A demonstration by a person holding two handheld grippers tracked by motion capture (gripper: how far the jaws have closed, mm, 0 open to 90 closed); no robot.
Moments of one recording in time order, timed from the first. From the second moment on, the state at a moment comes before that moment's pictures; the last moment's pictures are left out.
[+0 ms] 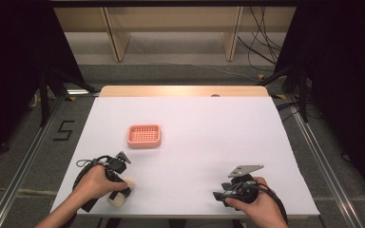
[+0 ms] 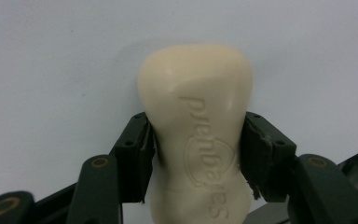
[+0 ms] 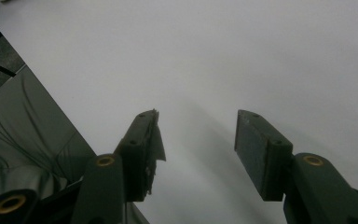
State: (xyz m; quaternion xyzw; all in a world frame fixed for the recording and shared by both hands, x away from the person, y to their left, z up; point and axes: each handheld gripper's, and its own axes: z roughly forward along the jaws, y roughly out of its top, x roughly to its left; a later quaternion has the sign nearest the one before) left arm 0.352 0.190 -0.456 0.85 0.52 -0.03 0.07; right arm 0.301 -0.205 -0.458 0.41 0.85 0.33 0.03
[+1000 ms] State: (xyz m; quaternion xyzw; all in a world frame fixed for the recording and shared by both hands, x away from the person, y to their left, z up) left arm 0.349 0.188 -0.457 0.89 0.45 -0.03 0.07; right arm 0.301 -0.205 -0.458 0.41 0.85 0.33 0.03
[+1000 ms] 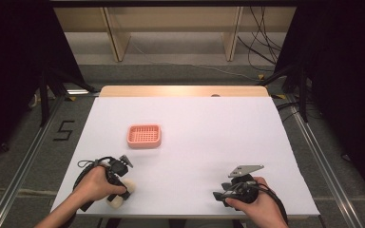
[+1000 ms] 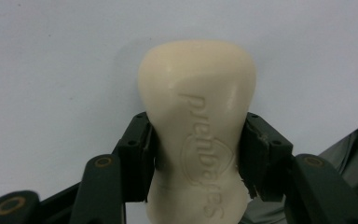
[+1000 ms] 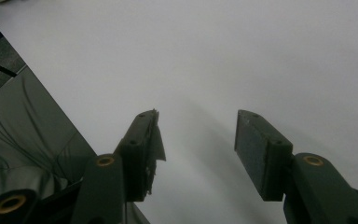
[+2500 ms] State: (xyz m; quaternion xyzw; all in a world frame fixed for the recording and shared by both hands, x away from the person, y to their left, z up) left arm 0.354 0.198 -0.437 0.93 0.36 0.01 0.07; right arm 0.301 -0.206 -0.458 0.41 0.85 0.34 0.04
